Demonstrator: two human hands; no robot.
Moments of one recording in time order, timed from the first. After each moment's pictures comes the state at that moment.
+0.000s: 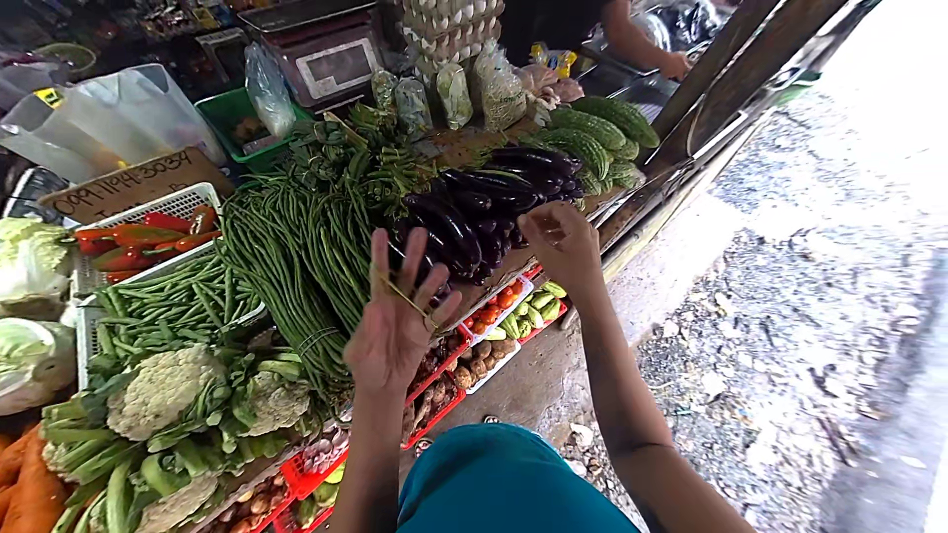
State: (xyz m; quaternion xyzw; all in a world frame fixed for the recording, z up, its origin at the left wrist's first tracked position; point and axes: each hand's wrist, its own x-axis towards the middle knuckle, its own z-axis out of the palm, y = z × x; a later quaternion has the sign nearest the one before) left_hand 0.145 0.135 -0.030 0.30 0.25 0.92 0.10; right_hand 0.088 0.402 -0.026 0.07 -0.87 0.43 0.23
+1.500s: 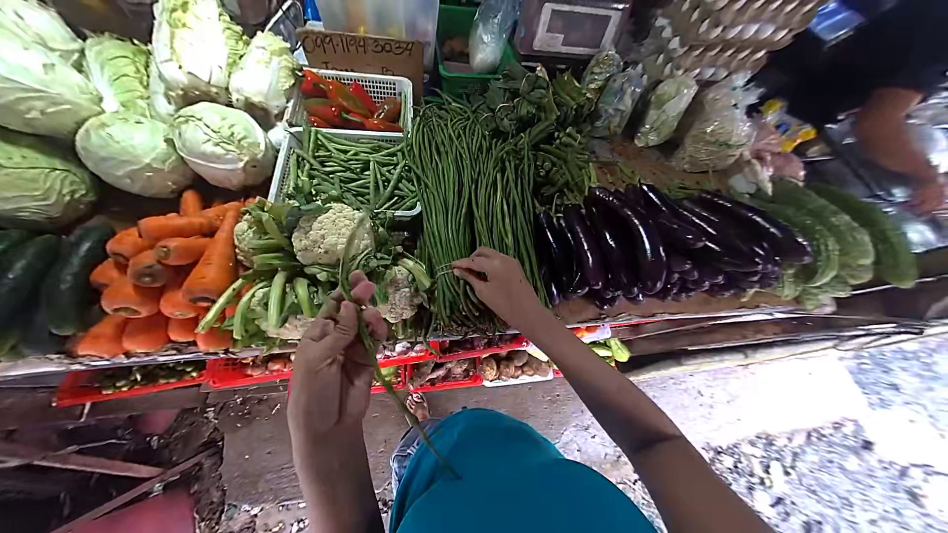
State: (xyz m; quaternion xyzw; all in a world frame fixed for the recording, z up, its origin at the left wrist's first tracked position) left_hand 0.293 -0.022 -0.025 -0.18 0.36 0.87 -0.27; right_hand 0.094 0.132 -0.083 0.43 -0.84 0.33 -0.01
